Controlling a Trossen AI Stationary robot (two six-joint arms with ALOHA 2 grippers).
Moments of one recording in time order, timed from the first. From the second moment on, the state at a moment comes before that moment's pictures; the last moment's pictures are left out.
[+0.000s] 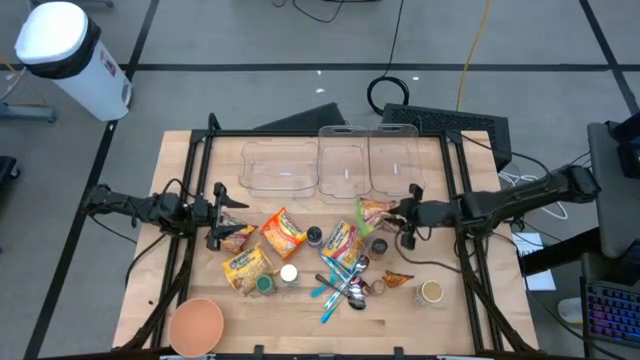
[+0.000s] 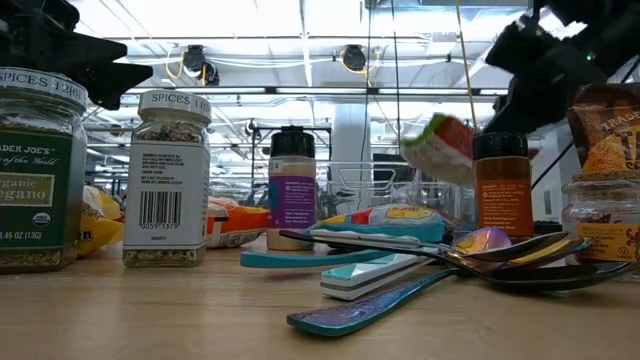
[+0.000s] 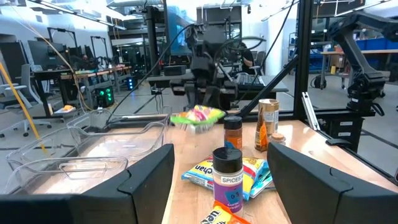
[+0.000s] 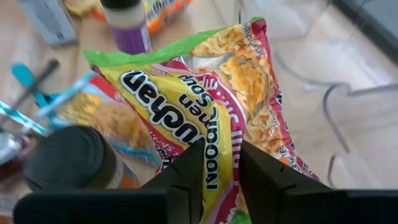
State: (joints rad) left arm -0.24 0.02 0.02 0.11 -0.21 0.07; right arm 0.18 0.84 0.44 -0.24 0.34 0.24
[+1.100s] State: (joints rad) left arm -0.24 0.02 0.02 0.11 -0.21 0.07; right arm -0.36 0.80 0.44 0.06 0.54 0.15
